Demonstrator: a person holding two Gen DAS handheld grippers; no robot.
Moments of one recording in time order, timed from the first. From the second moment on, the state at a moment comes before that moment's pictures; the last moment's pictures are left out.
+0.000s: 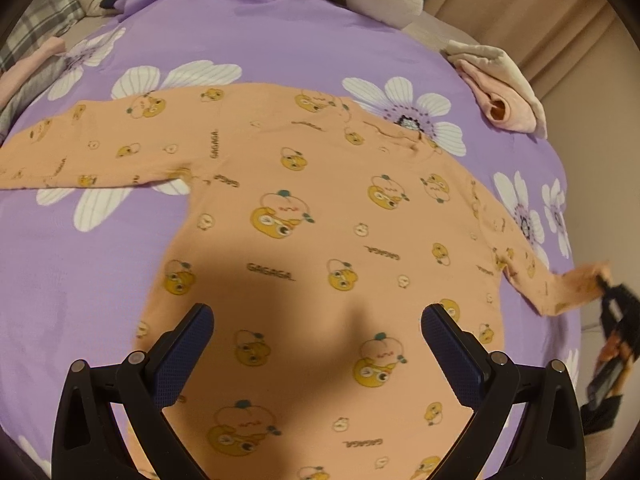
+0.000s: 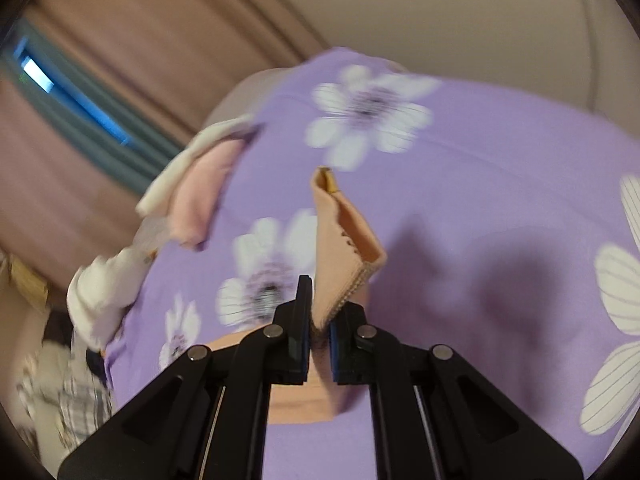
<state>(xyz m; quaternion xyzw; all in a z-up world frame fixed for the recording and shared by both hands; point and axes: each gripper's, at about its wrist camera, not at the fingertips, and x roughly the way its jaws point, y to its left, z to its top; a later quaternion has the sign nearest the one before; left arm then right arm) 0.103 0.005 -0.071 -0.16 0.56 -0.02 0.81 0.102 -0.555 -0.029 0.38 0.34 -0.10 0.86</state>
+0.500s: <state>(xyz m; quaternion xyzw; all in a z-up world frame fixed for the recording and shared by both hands) 0.086 0.087 -0.058 -0.21 0.53 0.00 0.82 0.192 -0.327 0.071 0.20 0.35 0.06 0.91</state>
